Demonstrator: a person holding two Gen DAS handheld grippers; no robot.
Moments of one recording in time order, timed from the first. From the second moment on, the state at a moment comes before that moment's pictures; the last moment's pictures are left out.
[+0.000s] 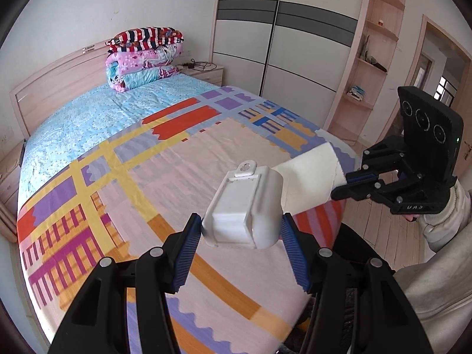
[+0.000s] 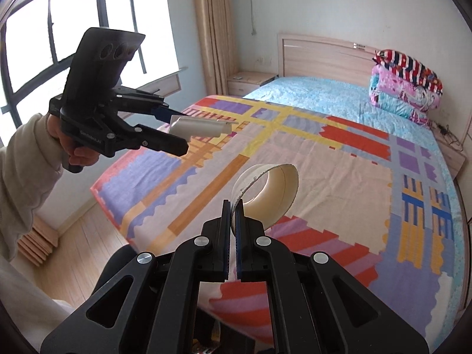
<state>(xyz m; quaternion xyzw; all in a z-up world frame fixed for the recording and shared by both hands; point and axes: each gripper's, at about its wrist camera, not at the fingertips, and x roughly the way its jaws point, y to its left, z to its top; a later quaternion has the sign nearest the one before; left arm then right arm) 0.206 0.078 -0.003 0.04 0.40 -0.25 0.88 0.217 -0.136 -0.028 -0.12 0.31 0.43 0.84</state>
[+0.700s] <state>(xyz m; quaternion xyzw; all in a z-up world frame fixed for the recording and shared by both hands) 0.120 0.018 -0.016 0.07 0.38 -0.27 0.88 0.148 -0.188 -0.030 -0.15 0.30 0.42 0.84</state>
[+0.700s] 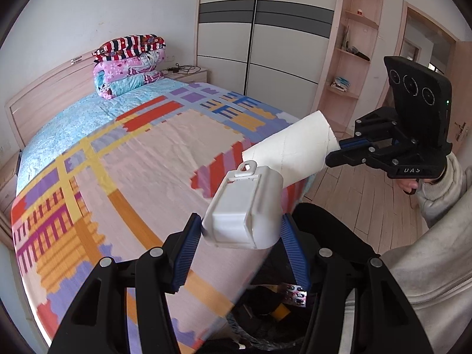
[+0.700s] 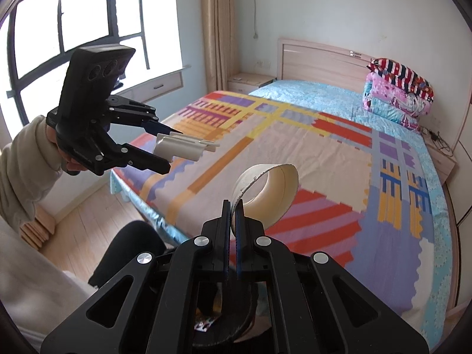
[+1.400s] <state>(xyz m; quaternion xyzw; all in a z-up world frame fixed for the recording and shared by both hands) 0.080 -0.022 -0.126 0.00 0.46 -0.26 0.85 0.112 -0.191 -0.108 -0.14 0.39 0.43 0.80</state>
